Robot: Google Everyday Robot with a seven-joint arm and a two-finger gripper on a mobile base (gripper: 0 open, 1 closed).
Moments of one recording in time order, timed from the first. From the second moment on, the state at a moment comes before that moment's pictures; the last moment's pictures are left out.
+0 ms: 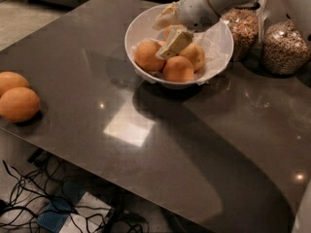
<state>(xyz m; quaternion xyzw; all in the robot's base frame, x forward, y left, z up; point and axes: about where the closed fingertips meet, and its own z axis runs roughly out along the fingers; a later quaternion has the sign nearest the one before) 0.632 -0.030 0.959 -0.72 0.57 0.15 0.37</state>
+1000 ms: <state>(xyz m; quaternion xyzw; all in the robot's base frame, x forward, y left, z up) 0.645 -0.018 0.933 -0.73 0.57 0.16 0.35</state>
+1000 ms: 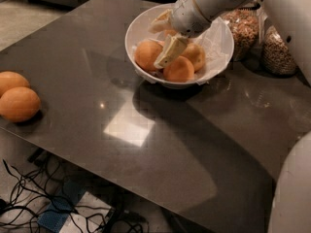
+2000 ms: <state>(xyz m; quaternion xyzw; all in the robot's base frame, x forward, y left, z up) 0.658 -0.001 0.907 -0.74 0.57 0.17 0.32</state>
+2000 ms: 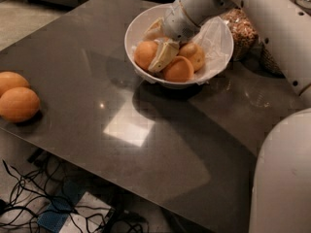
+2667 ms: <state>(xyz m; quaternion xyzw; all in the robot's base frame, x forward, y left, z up) 0.658 0.000 0.903 -0.74 0.57 0.17 0.32</state>
